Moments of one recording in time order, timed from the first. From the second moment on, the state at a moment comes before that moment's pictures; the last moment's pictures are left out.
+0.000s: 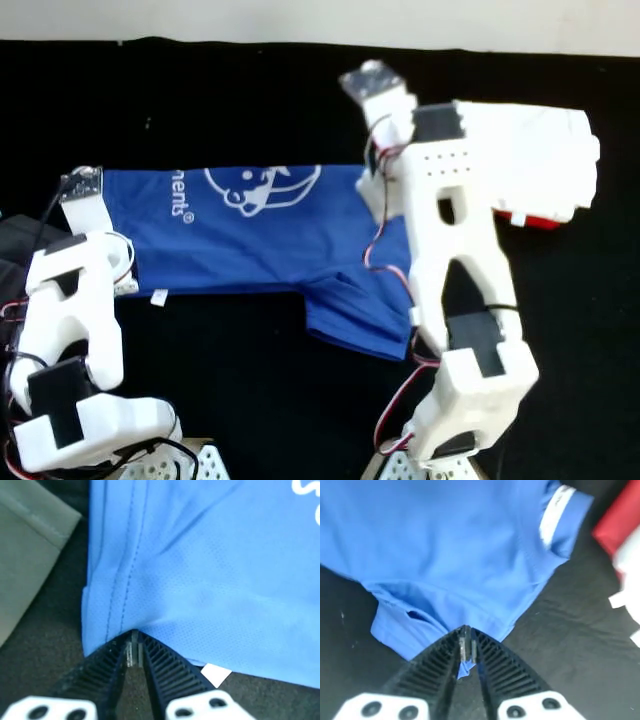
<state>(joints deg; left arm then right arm) -31.2 -4.4 45.7 37.3 -26.2 -17.0 11.5 -17.5 92.2 19.3</state>
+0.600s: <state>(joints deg) -31.5 -5.0 49.6 31.7 -18.2 -27.1 15.1 8.8 75.0 19.3</state>
